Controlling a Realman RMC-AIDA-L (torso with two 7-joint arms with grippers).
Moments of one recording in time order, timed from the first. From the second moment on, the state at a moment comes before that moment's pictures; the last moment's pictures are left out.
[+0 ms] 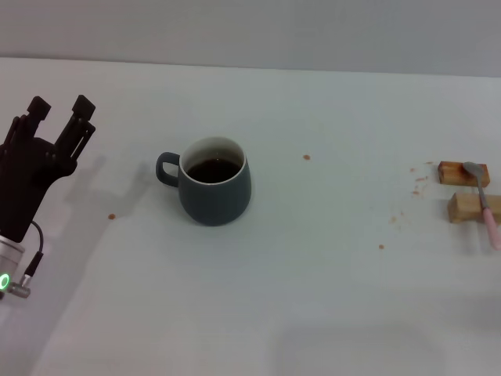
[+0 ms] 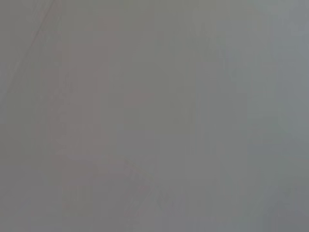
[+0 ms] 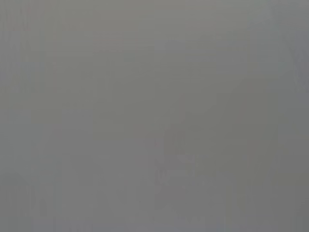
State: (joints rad) left arm -0.32 -2.06 -0.74 -0.20 2.39 1.45 -0.55; right arm 0.34 2.08 -0.10 0.08 -0.95 -1.50 0.34
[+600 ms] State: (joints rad) left arm -0.32 -2.06 -0.74 -0.20 2.39 1.44 -0.55; right arm 0.34 2.08 -0.10 0.08 -0.95 -1.50 0.34
